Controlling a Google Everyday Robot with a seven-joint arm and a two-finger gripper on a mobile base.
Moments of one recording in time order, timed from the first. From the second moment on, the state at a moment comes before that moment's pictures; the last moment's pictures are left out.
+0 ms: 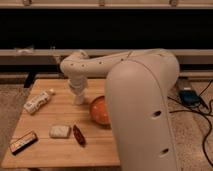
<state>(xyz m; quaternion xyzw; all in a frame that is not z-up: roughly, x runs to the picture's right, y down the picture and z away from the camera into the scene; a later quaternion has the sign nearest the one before) -0.158 0.031 0.817 -0.29 0.03 0.27 0.92</state>
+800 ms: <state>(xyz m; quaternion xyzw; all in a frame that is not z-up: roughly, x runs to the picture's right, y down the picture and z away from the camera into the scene) -0.196 0.059 0.871 -0.33 0.04 0.22 0.92</state>
